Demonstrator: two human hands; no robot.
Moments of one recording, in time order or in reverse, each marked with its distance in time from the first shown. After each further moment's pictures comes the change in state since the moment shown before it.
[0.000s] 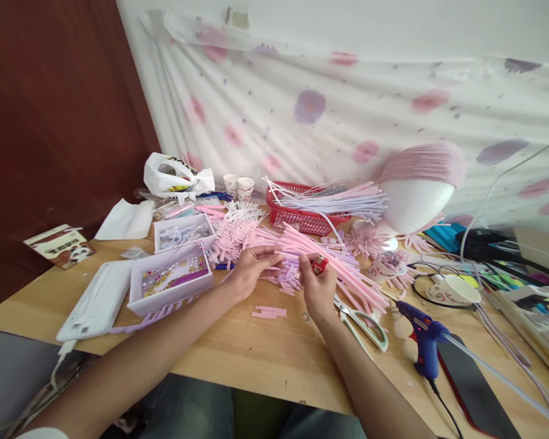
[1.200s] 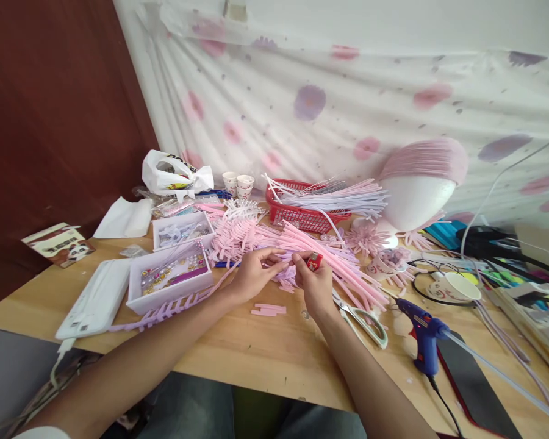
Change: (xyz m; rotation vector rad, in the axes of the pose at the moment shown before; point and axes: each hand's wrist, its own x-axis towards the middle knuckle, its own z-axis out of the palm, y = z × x) left_hand -0.004 -0.006 0.000 0.593 -0.068 0.348; right_hand 0.000 -0.004 0.003 0.164 -0.095 0.169
